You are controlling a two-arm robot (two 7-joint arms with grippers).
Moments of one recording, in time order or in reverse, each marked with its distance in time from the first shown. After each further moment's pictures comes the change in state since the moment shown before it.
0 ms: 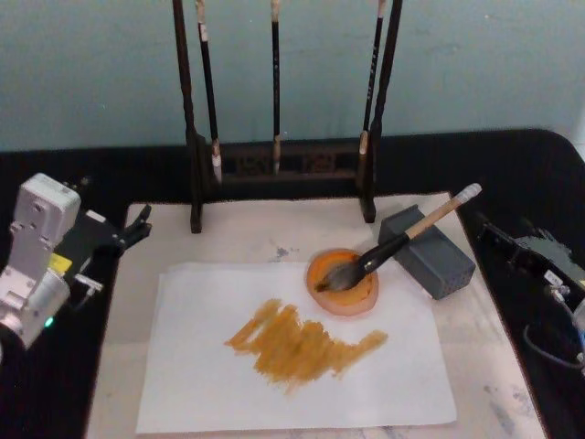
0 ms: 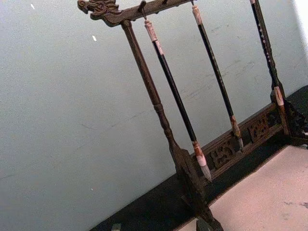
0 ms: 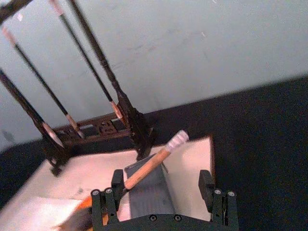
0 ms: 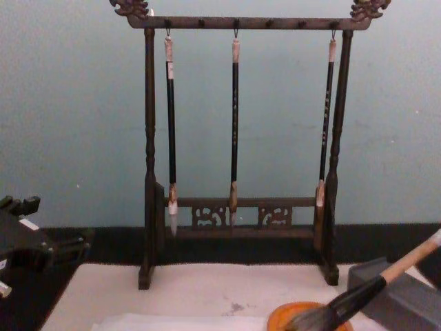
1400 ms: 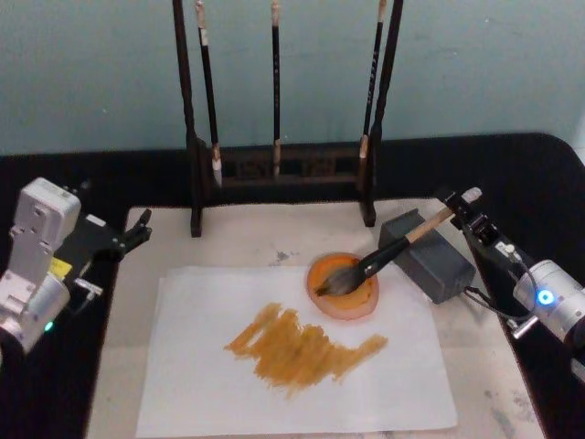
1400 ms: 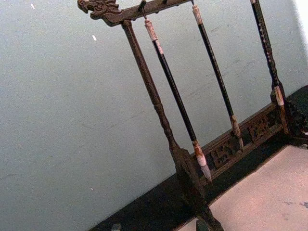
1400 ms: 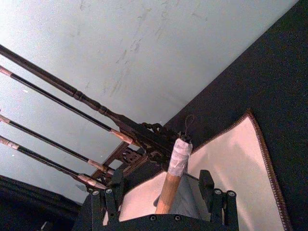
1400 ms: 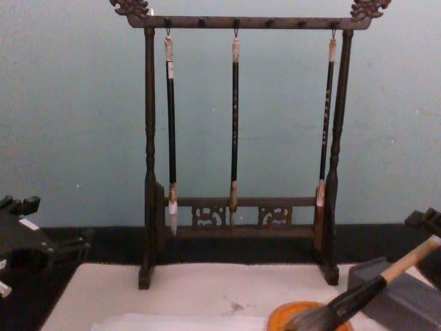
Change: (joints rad) left arm 0.000 0.000 0.000 0.000 0.000 0.000 0.000; right arm 0.293 -0.168 -0.064 0.433 0.404 0.111 0.171
